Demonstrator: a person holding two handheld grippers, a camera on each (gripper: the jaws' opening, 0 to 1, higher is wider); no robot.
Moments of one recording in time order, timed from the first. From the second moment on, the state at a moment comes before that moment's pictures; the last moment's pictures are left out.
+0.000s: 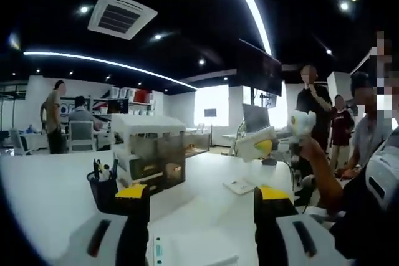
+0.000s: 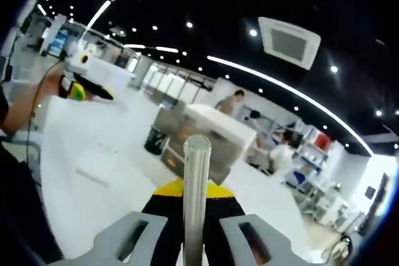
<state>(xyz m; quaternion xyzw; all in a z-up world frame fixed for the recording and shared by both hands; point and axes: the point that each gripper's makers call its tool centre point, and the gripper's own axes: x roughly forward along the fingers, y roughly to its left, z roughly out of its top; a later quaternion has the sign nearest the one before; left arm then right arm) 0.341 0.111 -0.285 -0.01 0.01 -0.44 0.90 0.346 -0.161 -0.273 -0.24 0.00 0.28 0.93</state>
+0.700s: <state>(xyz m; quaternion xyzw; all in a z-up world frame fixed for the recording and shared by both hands) 0.334 0.110 -0.287 -0.02 0.01 -0.45 0.89 0.341 -0.171 -0.263 -0.20 -0.02 0.29 0.93</state>
